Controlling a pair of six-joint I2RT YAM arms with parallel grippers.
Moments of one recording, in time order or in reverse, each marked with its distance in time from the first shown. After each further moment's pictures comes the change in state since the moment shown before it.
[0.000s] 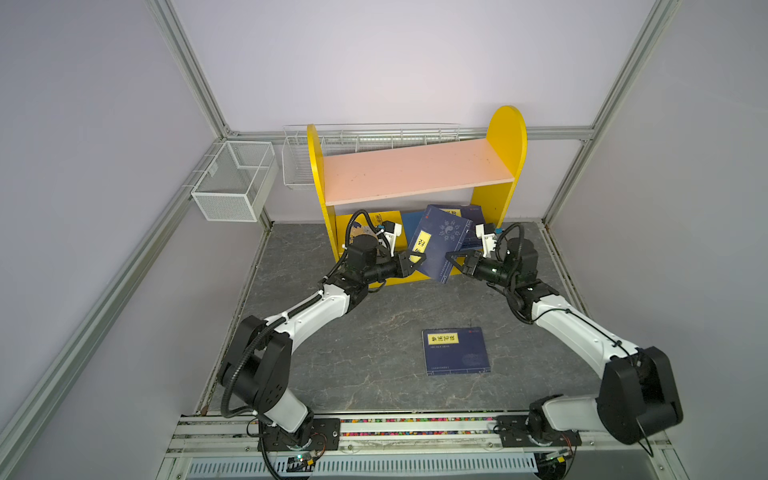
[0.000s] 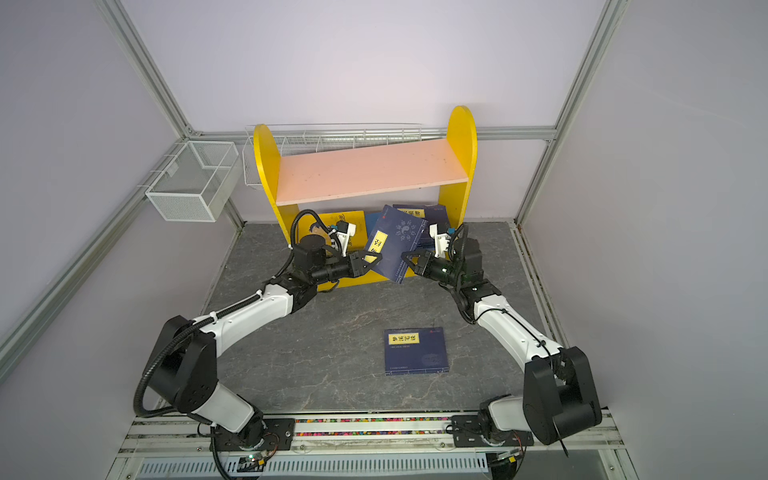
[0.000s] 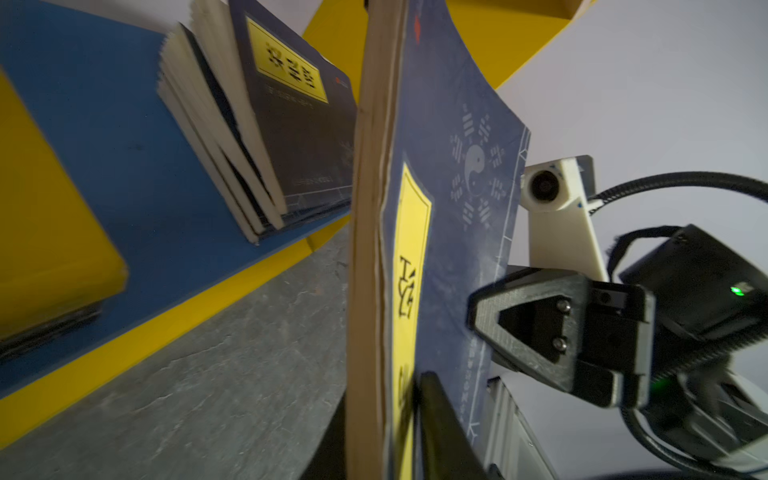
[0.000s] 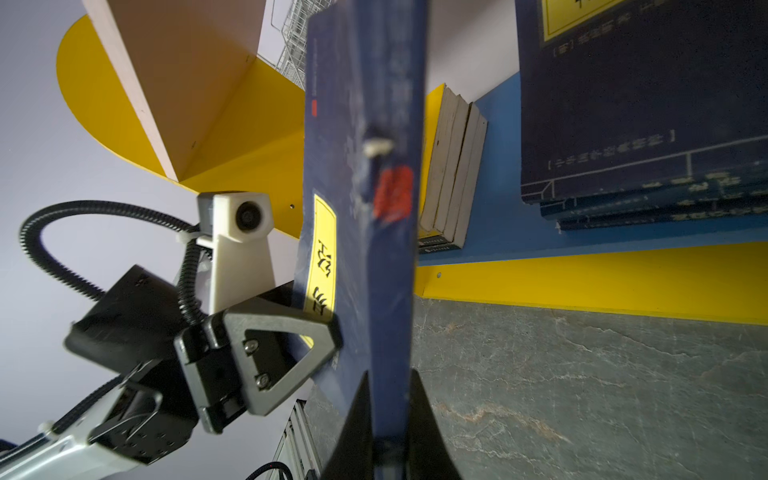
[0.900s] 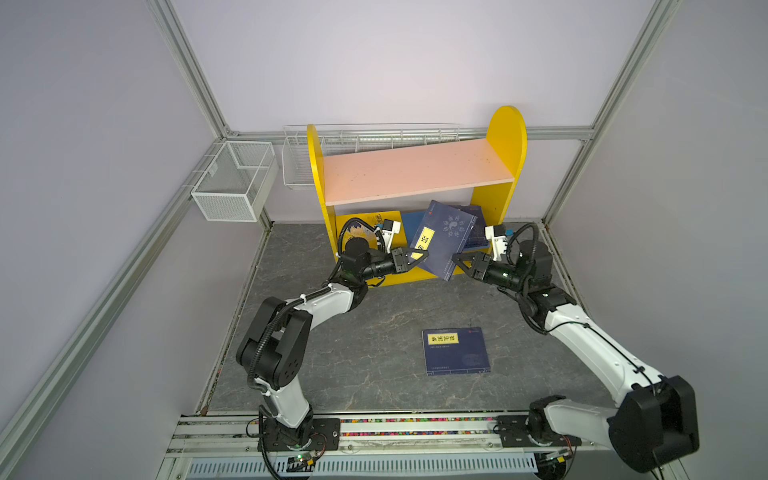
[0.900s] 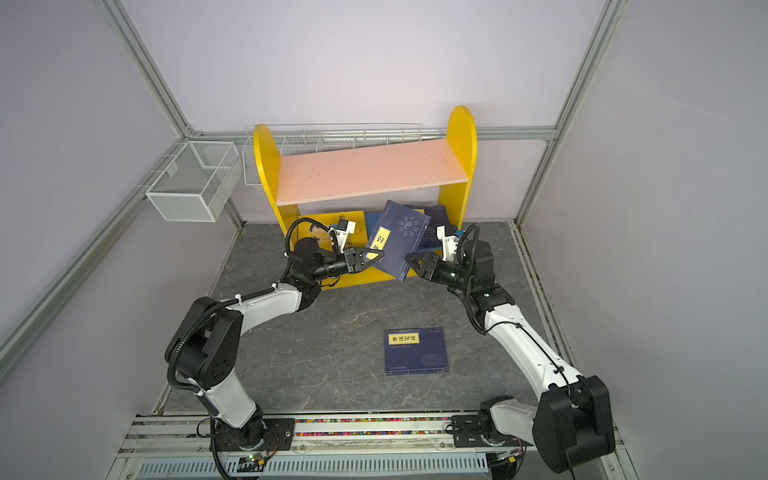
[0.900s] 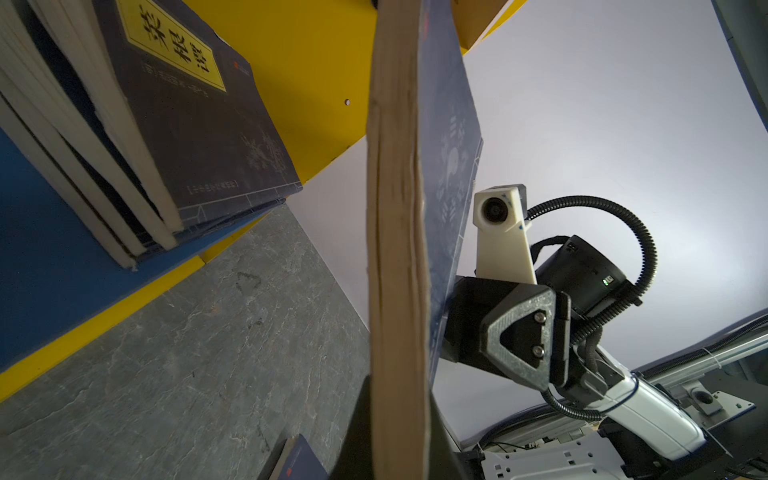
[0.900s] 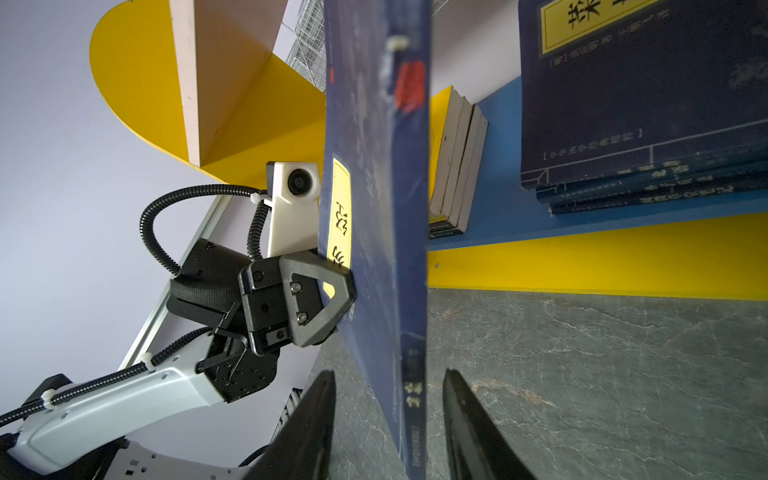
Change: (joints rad) left arm 0.088 0.190 -0.045 0.570 0.431 -0.376; right arm -0.021 -0.149 -0.017 -0.148 -0.017 -0.069
